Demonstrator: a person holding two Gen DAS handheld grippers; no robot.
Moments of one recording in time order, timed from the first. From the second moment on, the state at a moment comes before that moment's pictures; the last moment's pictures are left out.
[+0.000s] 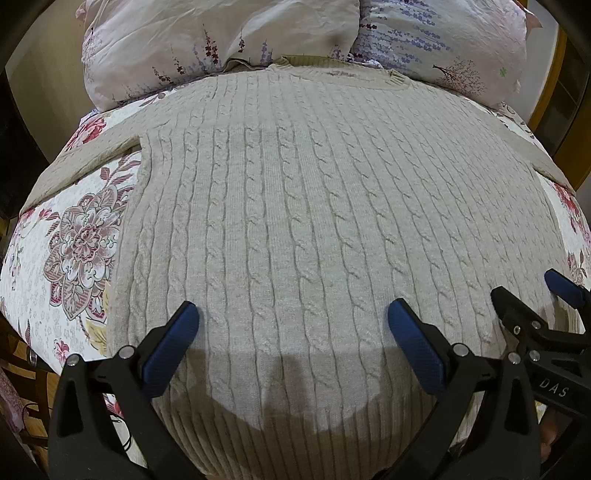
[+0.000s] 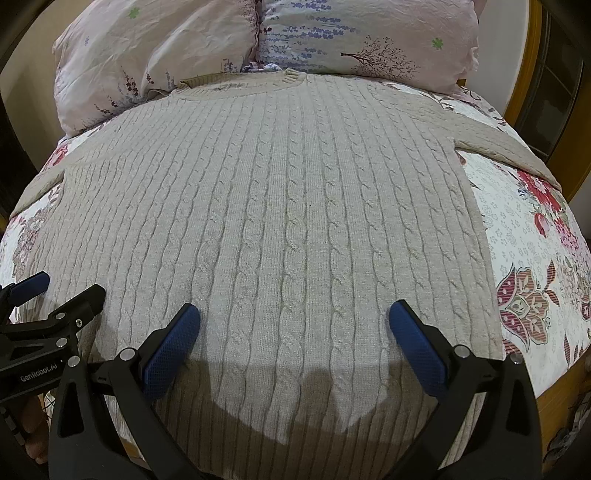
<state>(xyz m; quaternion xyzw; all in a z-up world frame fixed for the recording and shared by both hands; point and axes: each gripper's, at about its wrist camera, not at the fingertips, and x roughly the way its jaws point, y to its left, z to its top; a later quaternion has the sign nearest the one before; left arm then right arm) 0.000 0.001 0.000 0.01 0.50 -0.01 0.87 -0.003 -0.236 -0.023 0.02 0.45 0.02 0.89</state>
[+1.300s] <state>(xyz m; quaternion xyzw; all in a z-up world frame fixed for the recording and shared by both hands) -0.001 -0.006 0.000 0.01 0.49 -0.01 0.87 -0.002 -0.235 -0.022 0.00 0.44 0.03 0.90</state>
